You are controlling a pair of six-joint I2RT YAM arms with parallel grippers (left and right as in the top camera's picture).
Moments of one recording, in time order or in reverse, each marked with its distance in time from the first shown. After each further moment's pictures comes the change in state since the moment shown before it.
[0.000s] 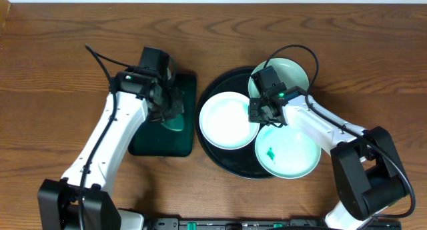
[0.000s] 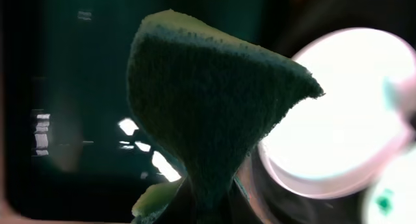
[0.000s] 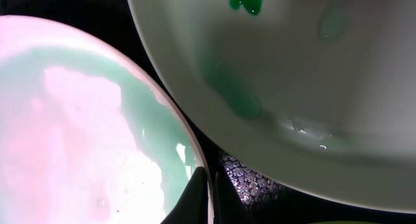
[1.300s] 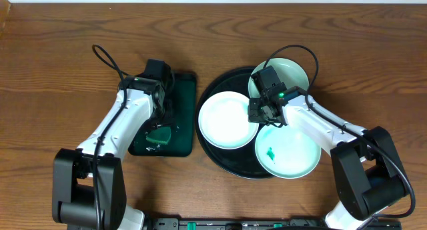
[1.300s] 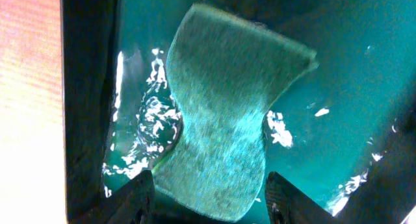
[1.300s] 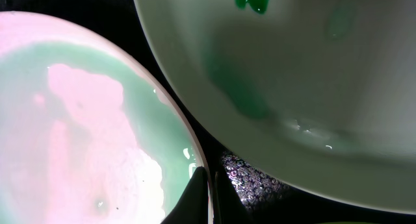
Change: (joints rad) left arm 0.026 0.123 -0.107 0.068 -0.219 0.040; right arm 0.000 0.000 0.000 0.002 -0.011 0.000
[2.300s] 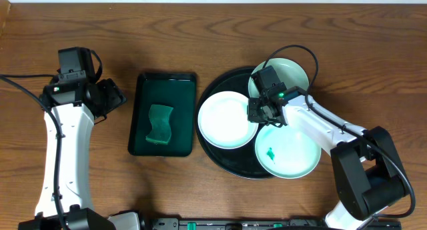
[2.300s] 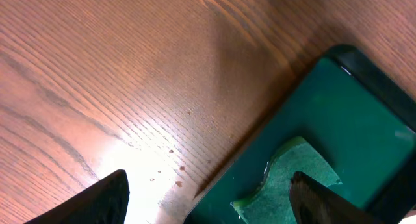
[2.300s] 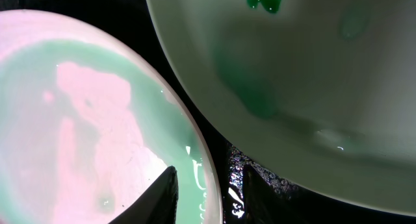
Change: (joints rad) left arm 0.386 -0.238 0.122 -0.044 -0.007 -0.050; right arm 0.000 0.000 0.000 0.006 -0.016 0.000
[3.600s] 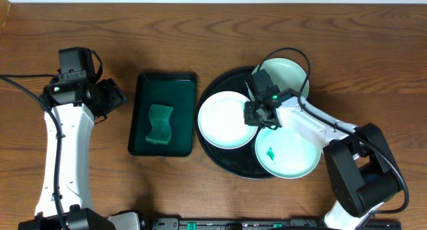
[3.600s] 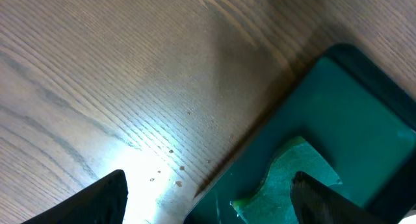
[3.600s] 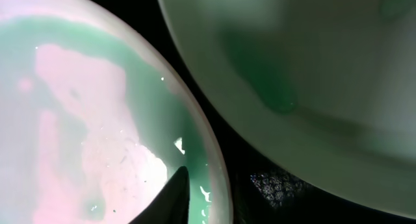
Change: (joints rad) left arm 0.000 0.000 0.000 0.000 0.000 0.000; right arm 0.036 0.032 0.000 0.002 0.034 0.000
